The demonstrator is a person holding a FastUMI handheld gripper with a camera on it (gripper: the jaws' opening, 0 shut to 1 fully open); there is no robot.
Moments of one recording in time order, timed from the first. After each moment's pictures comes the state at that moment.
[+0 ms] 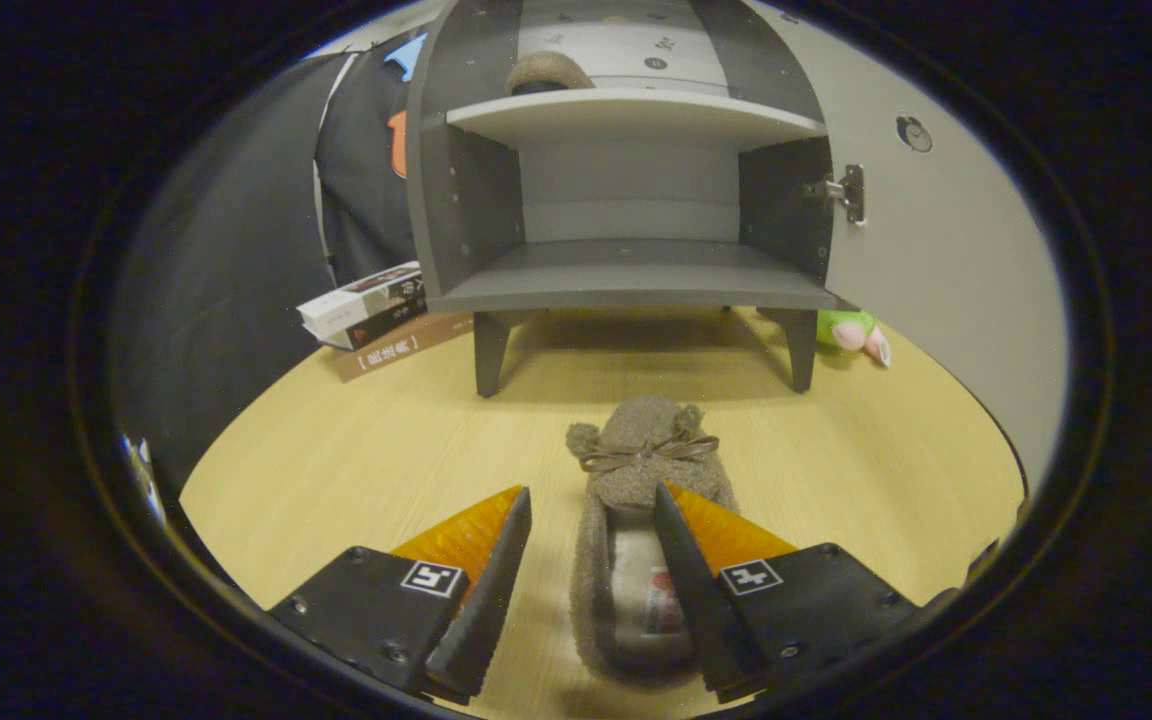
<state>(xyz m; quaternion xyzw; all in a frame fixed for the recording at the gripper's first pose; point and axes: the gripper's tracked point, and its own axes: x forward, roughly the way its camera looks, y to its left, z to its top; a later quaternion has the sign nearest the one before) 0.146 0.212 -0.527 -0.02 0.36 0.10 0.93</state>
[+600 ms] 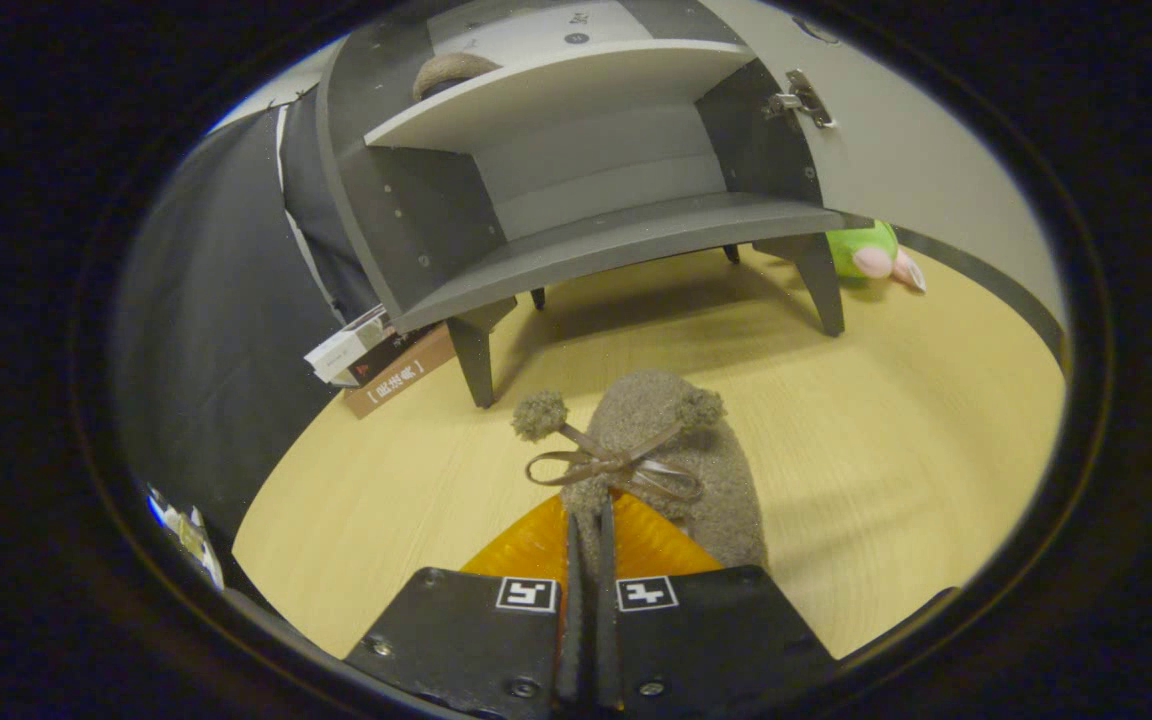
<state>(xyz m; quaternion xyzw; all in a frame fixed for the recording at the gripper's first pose) 0.162 0.211 -0.542 0.10 0.37 0.14 0.91</state>
